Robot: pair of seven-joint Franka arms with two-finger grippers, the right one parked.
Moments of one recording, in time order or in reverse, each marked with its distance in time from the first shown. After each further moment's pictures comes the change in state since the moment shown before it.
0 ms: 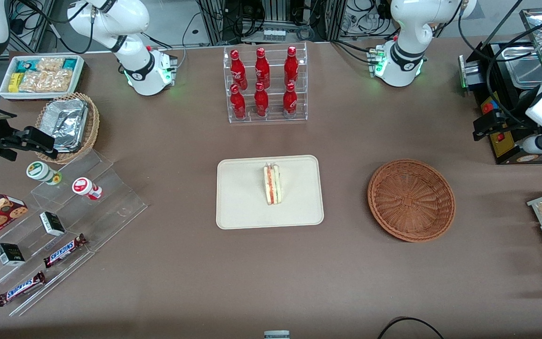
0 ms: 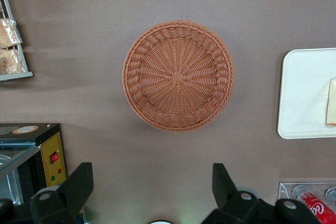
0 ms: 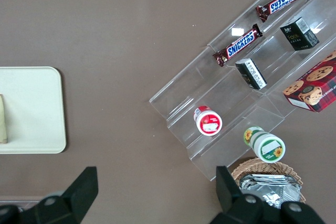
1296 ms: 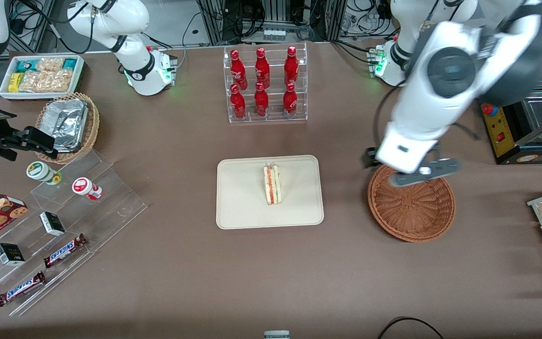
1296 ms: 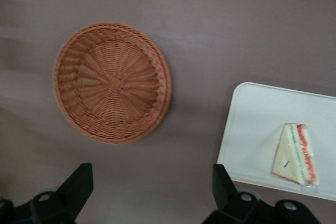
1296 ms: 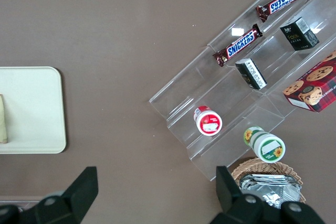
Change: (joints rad) arm -0.139 0.188 -0.219 0.083 0.104 0.084 -0.562
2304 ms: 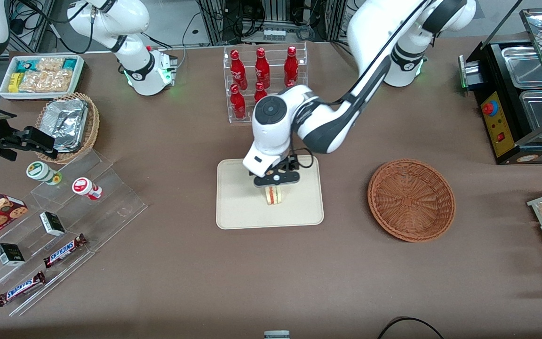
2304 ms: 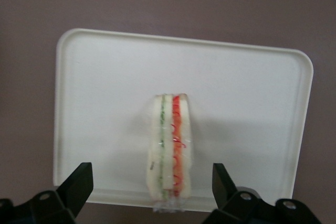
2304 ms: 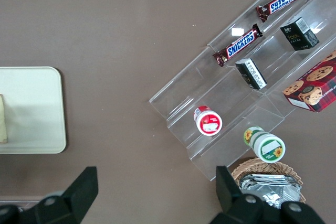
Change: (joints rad) arm -0.420 0.380 -0.010 0.006 0.098 0.465 -0.431
